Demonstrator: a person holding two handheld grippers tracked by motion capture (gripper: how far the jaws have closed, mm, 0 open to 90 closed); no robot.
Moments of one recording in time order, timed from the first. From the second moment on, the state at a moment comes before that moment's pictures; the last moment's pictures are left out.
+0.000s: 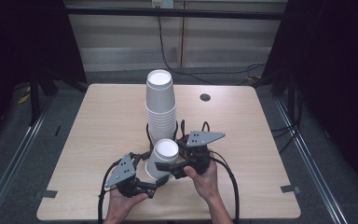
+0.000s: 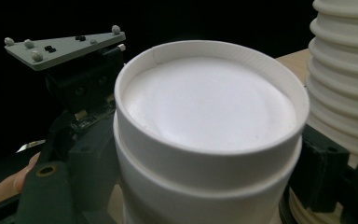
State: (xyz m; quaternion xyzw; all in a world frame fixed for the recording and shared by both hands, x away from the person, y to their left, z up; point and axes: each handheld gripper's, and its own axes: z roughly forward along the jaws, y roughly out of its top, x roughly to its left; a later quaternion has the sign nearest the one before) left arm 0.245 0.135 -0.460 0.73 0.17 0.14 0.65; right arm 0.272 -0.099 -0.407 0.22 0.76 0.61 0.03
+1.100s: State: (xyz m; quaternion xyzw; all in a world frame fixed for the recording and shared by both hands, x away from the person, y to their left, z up) left arm 0.251 0.137 -0.465 0.75 0.17 0.11 0.63; right arm 0.273 -0.090 -0.412 0.22 0.77 0.61 0.03
